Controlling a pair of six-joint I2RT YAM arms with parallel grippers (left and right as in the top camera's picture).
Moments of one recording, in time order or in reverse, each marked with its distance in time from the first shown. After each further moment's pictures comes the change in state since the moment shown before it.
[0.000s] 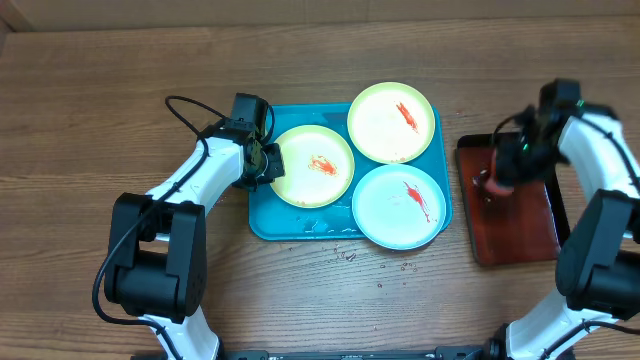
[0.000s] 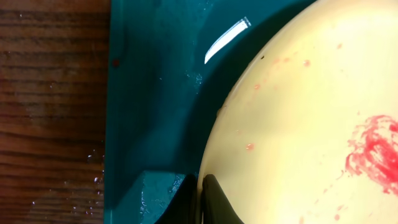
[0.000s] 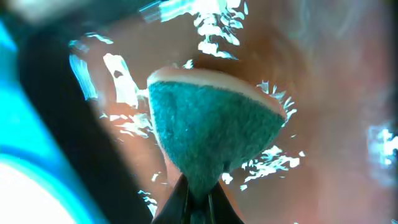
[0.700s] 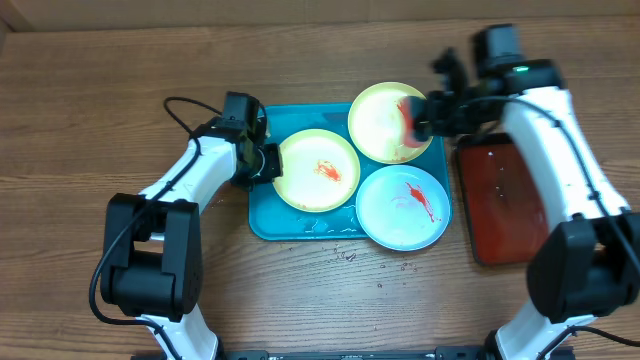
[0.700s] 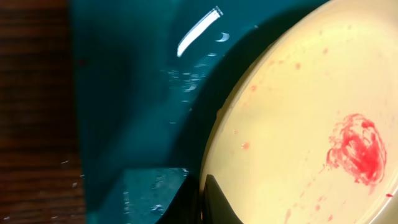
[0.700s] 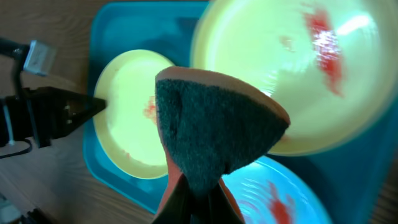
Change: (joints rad) left arm 0.058 0.000 0.000 -0.005 0.143 0.069; right arm 0.394 -0.031 0.227 0.026 -0.329 0.029
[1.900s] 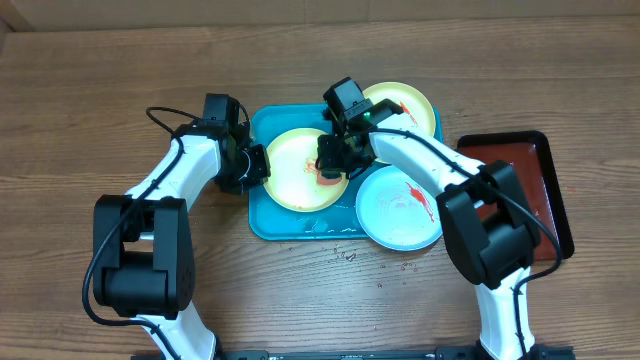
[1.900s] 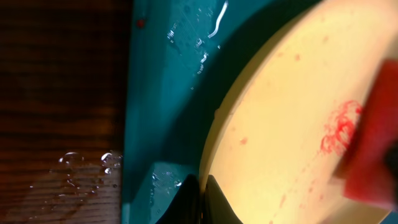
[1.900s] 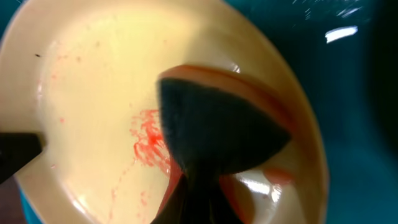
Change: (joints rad) left arm 0.059 0.000 0.000 -0.068 0.087 0.000; right arm 0.374 0.334 -0.002 0.260 0.196 0.337
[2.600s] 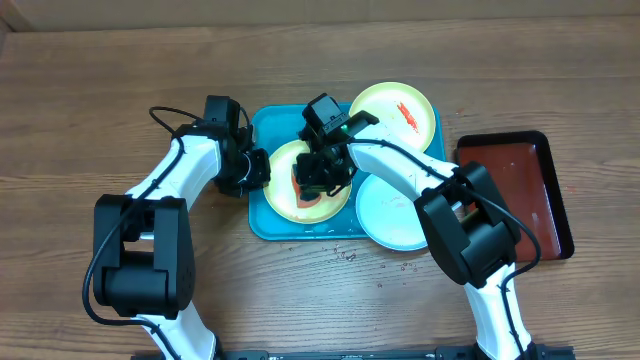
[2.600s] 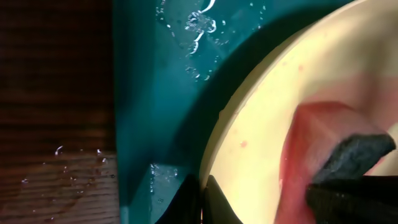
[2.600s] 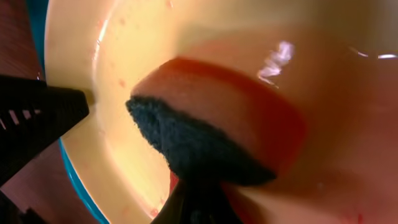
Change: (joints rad) left arm 0.000 0.001 0.000 -0.029 0.006 0.058; right arm 0.070 0.047 0.031 -0.047 -0.162 0.026
